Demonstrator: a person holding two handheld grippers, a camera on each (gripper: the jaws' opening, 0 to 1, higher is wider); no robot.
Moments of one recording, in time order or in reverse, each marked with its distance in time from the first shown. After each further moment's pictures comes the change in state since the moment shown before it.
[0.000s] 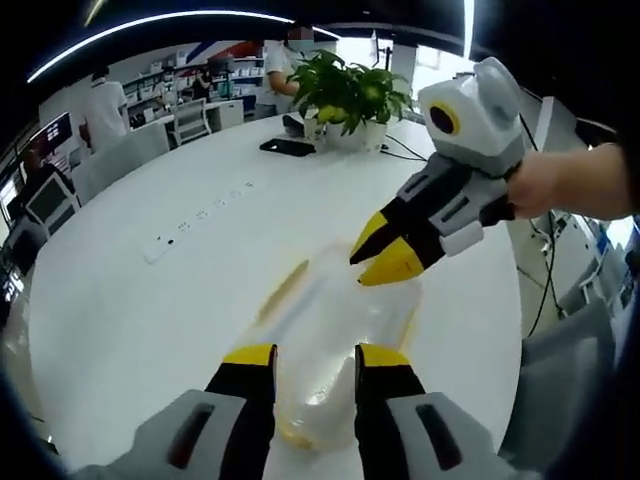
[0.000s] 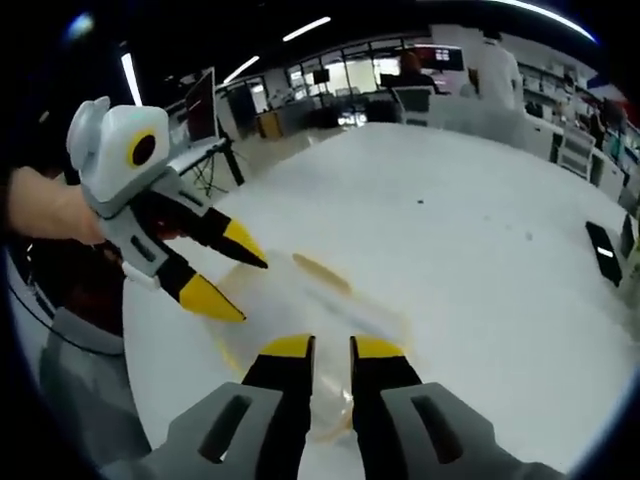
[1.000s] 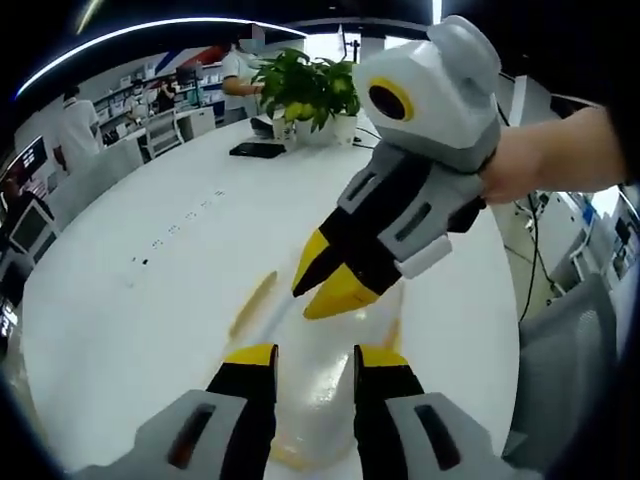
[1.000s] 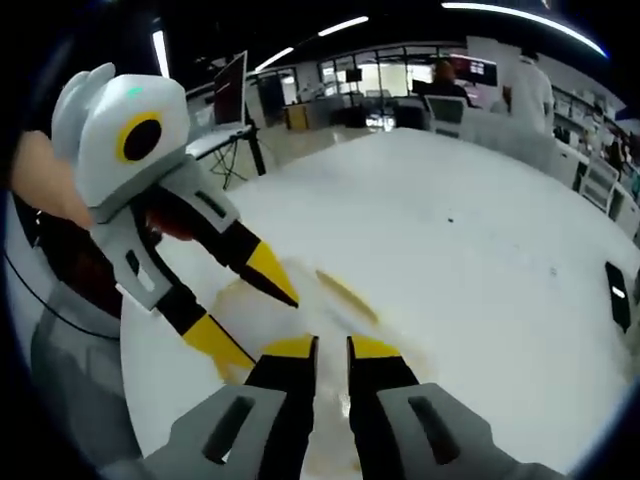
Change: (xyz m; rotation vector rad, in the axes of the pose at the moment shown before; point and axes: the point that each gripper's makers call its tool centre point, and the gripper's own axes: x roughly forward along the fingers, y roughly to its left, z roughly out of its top) left arm 0.013 -0.017 0.006 0.104 0.006 -0.066; right arm 0.024 0.012 0.013 -0.117 0.009 0.060
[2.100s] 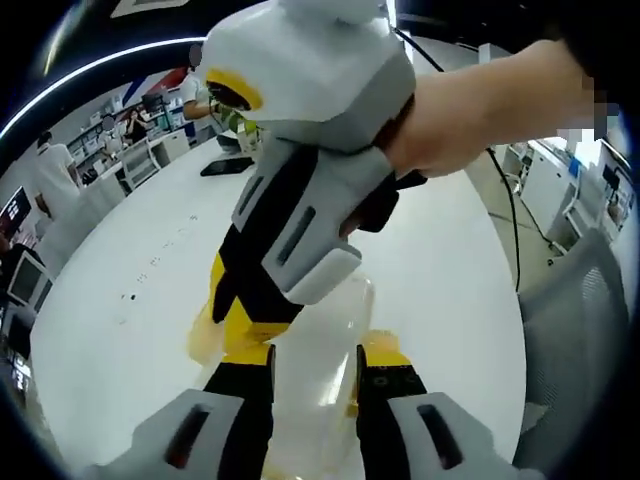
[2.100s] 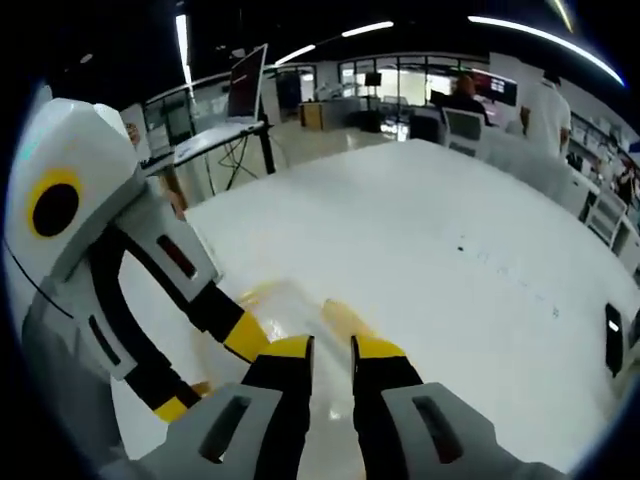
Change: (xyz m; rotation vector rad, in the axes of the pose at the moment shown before) left arm 0.006 -0.026 0.009 0.182 -0.020 -0.015; right arm 0.017 -0.001 0.024 -0.112 0.002 0.008
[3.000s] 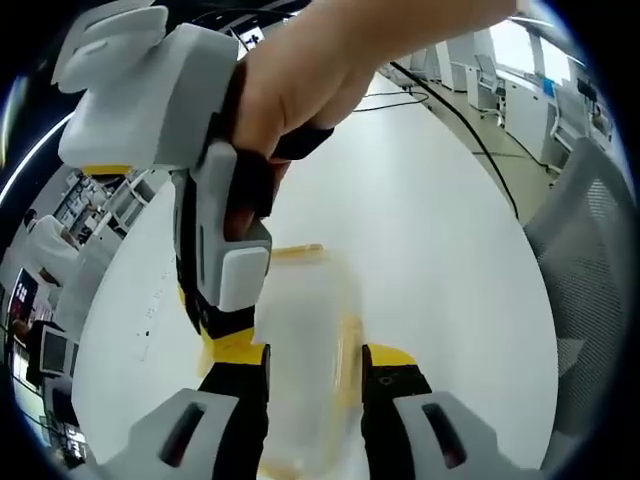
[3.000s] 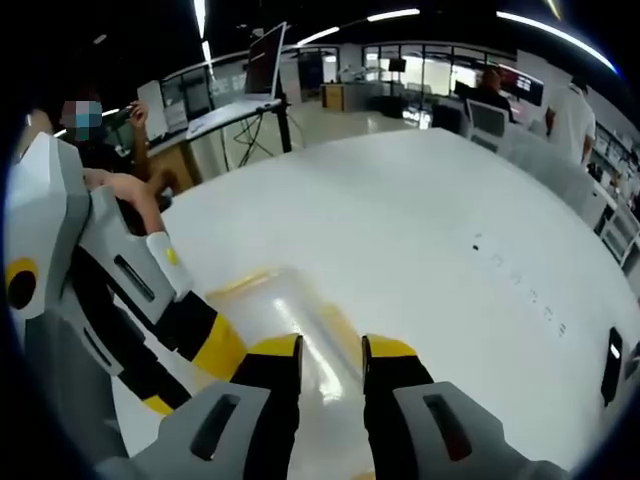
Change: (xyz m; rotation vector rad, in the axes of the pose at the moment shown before) left arm 0.004 -0.014 -0.010 0.272 0.061 0.042; right arm 0.008 0.000 -0.009 -0.094 0.107 0.072
